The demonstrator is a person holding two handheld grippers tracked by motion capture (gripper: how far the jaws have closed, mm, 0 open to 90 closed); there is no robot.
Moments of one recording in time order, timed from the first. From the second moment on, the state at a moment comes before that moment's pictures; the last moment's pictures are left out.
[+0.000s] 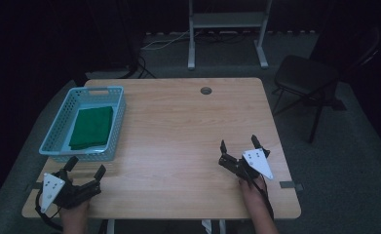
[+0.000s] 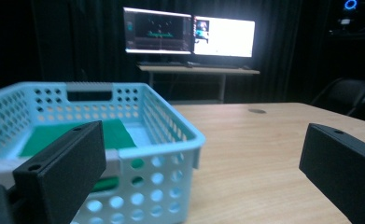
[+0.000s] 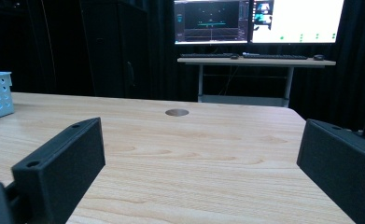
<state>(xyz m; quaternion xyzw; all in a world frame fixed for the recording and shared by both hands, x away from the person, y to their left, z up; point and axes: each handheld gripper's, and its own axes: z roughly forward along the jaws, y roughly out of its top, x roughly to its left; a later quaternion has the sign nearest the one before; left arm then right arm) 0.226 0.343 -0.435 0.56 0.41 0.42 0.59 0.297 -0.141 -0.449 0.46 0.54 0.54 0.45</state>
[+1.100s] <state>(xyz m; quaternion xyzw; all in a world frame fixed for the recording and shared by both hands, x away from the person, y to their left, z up) 0.234 0.387 -0.398 0.51 0.45 0.46 0.57 0.298 -0.142 -0.449 0.46 0.53 0.54 0.46</state>
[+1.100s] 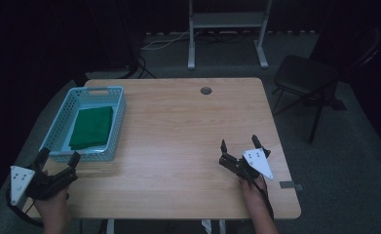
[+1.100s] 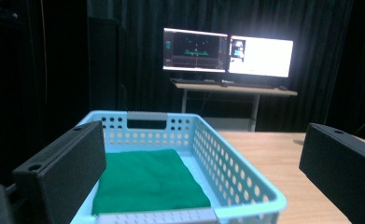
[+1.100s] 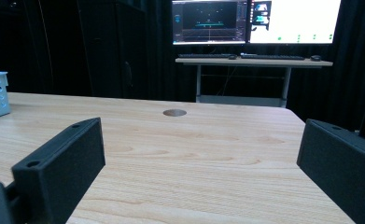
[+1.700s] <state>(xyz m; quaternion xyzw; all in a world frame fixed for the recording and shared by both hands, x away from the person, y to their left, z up) 0.249 0.408 -0.343 0.53 0.44 0.43 0.59 0.298 -0.142 -0.449 0.46 0.54 0.54 0.46</state>
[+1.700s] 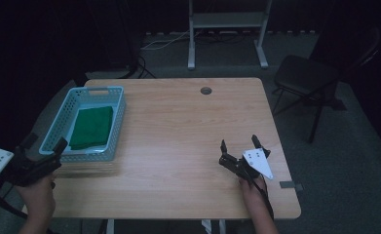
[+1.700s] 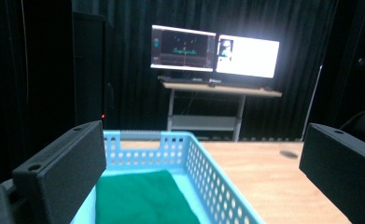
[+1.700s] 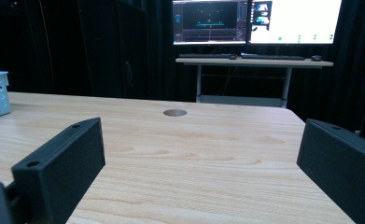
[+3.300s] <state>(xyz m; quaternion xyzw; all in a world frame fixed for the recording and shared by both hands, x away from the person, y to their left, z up) 0.328 0.407 -0.267 0.63 0.51 0.37 0.47 0.298 -0.142 -0.449 0.46 0.54 0.54 0.46</state>
